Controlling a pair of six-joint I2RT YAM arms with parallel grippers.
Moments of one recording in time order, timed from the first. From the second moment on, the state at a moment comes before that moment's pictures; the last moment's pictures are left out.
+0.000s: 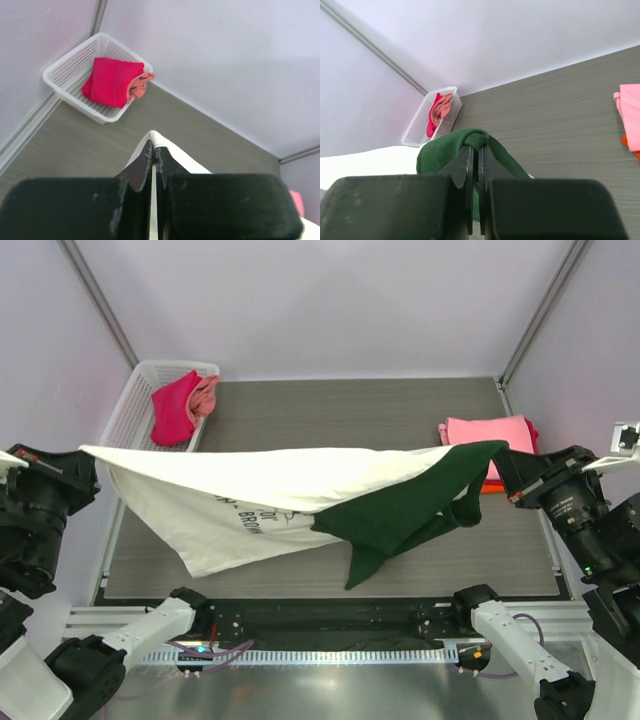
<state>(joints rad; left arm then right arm) -0.44 0.97 2.20 -1.36 -0.65 -0.56 0.25 0.70 1.62 -0.93 0.02 0.58</state>
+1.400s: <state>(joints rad) -0.25 1.19 1.28 -0.91 -0.42 -0.68 0.48 0.92 0.57 -0.60 -0.10 0.73</state>
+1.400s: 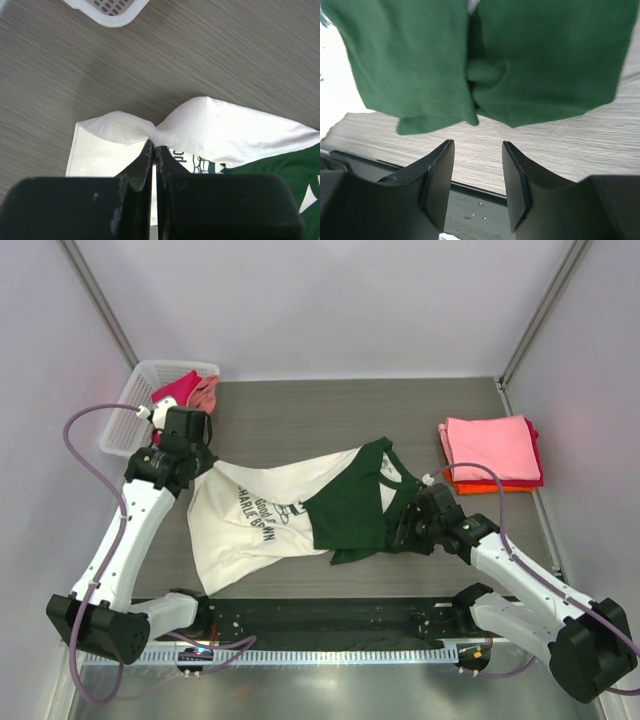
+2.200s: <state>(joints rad) -0.24 1.18 1.28 -0.91 -0.42 -0.68 0.49 1.15 0.51 -0.30 -0.22 0.79</state>
